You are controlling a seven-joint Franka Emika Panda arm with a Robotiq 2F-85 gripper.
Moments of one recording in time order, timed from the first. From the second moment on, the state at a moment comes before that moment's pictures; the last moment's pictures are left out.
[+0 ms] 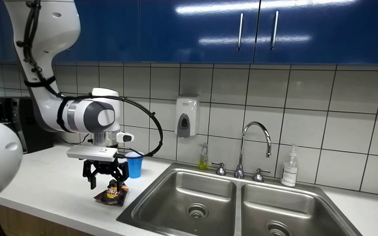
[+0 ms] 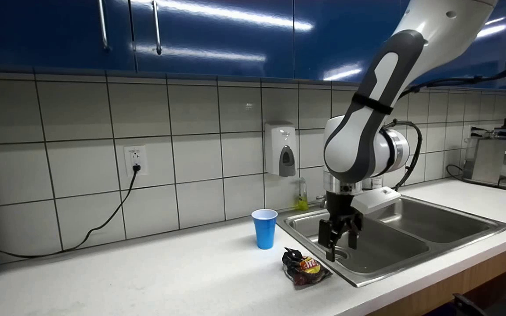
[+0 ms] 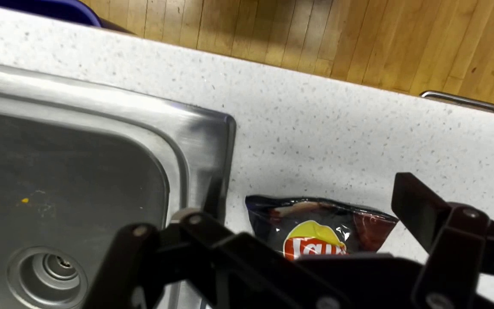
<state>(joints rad) 0.09 -0.06 0.07 -2.77 0.01 2.71 -0.12</state>
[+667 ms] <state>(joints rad) 0.09 -0.08 0.06 -2.77 0.01 2.66 -0.11</state>
